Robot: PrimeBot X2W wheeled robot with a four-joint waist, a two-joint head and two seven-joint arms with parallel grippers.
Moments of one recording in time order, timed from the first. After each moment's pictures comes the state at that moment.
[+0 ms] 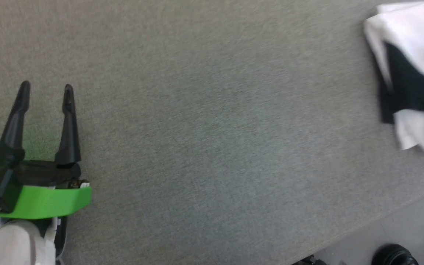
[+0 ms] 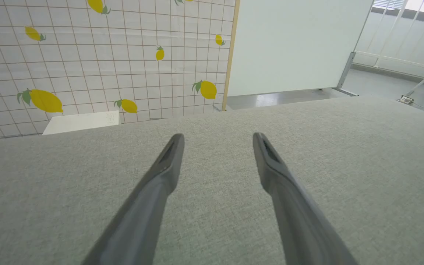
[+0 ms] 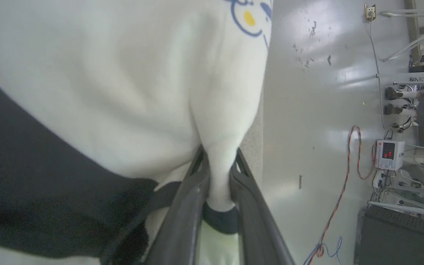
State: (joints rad) left arm -0.13 0.21 0.08 -0.34 -0.13 -0.12 -0.16; right arm -0.84 -0.69 0.32 0.76 0.28 0.13 0.38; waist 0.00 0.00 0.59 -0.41
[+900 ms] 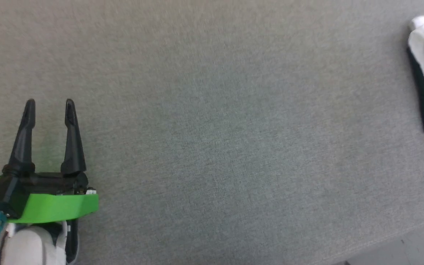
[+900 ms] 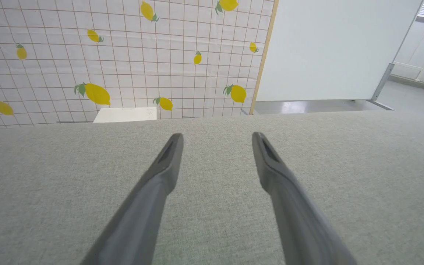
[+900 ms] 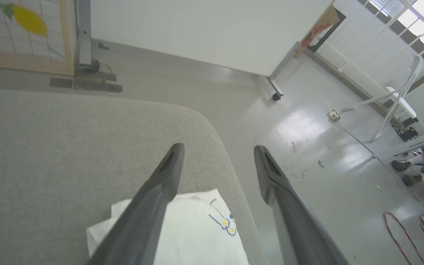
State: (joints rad) left arm -0.09 0.17 0.08 -0.27 -0.17 -0.08 -0.21; right arm -0.96 -0.57 -0.08 0.68 0.11 0.13 0.15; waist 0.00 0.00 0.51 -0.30
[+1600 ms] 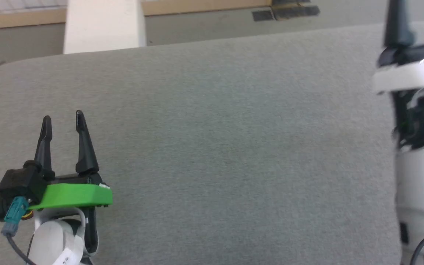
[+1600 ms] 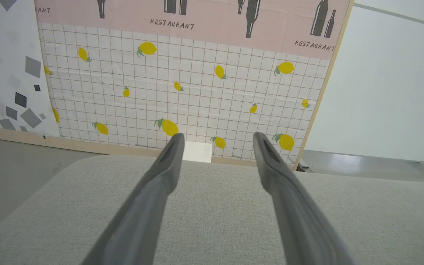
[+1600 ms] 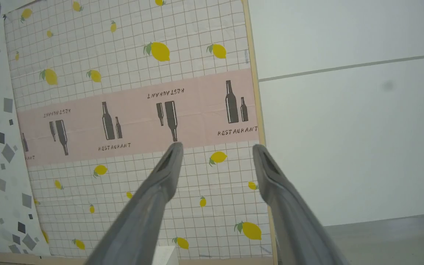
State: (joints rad) left arm -0.15 0.10 0.08 -0.05 -0.23 -0.01 -0.24; right arm -0.67 -0.10 -0.06 0.15 0.31 0.13 -0.16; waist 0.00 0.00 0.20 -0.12
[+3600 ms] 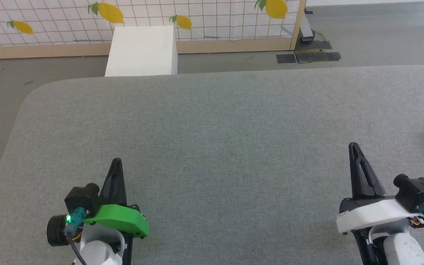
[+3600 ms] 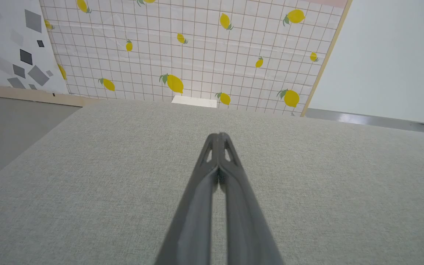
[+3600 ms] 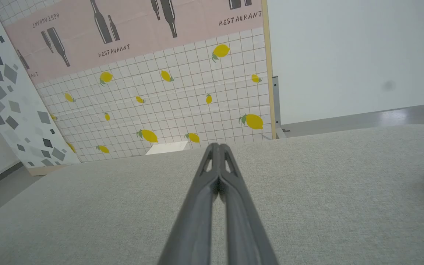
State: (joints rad) left arm -0.12 0.06 -0.05 0.24 -0.22 0.02 -0.25; right arm -0.09 -0.05 -0.02 0.17 0.24 0.13 -0.25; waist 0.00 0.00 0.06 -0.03
